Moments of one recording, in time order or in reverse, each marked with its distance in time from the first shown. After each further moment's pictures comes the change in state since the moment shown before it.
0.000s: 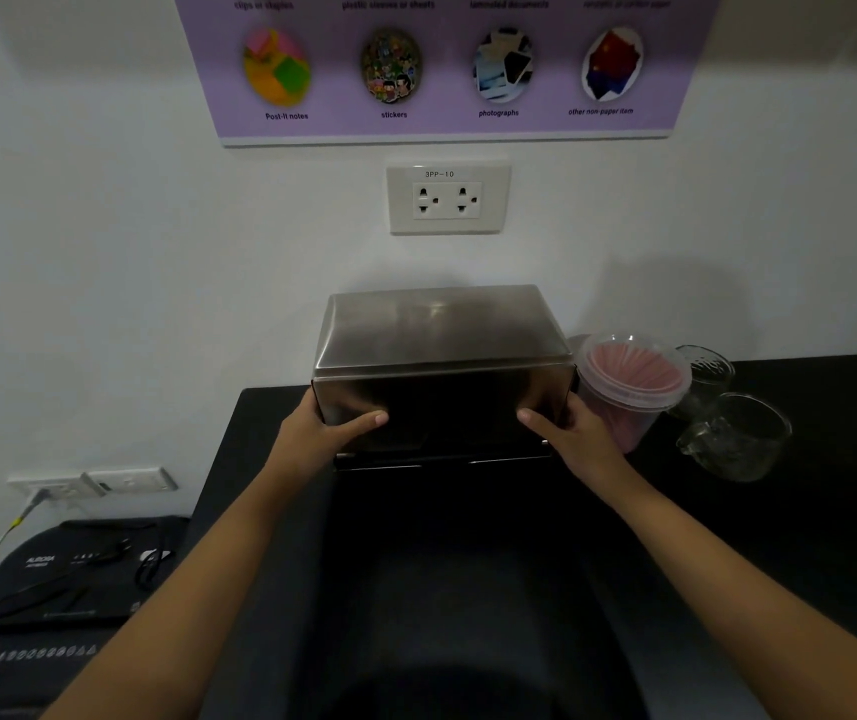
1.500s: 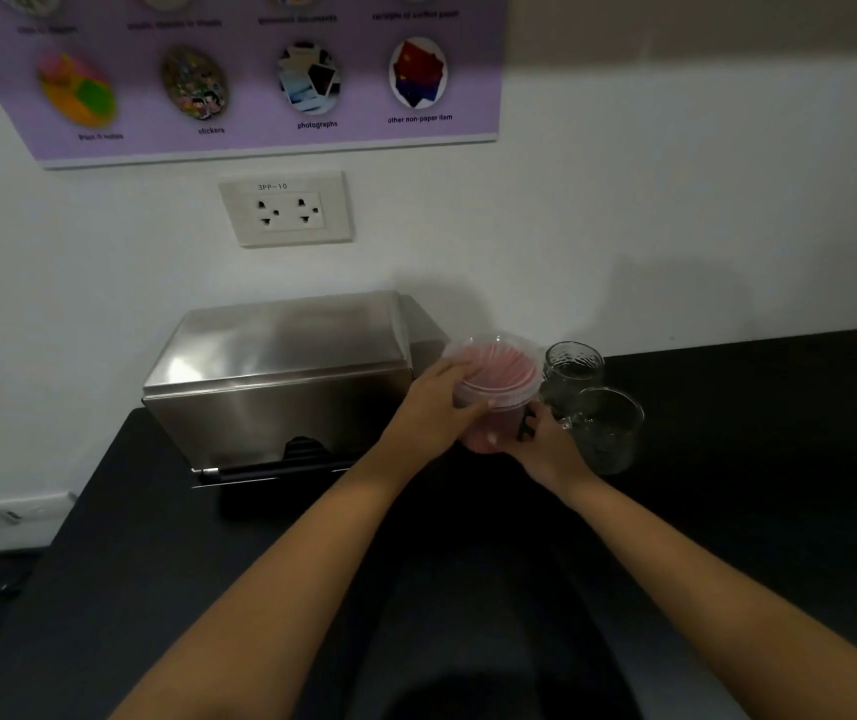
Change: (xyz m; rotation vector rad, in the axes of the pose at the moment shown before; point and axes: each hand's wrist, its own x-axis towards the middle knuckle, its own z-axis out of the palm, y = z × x) left_hand -0.020 0.129 0.219 0.338 -0.177 0.484; right_hand 0.005 0.047 -0.107 -0.067 0.039 0.116
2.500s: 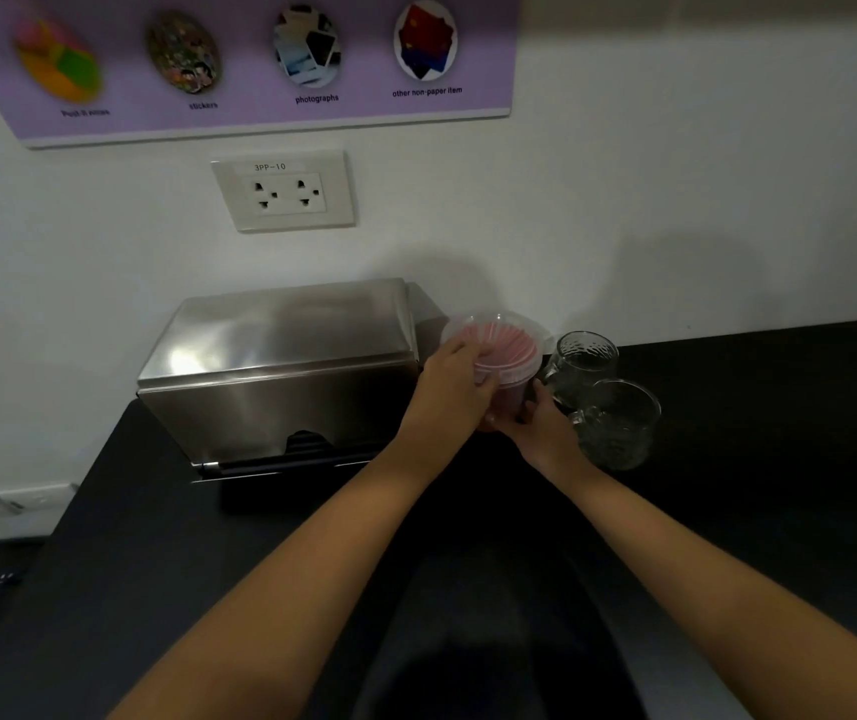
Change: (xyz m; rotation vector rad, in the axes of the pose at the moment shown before) left_hand 0.009 0.015 0.003 0.060 0.110 -0.043; right_hand 0.017 -0.001 0.013 -0.034 0.041 -0.026
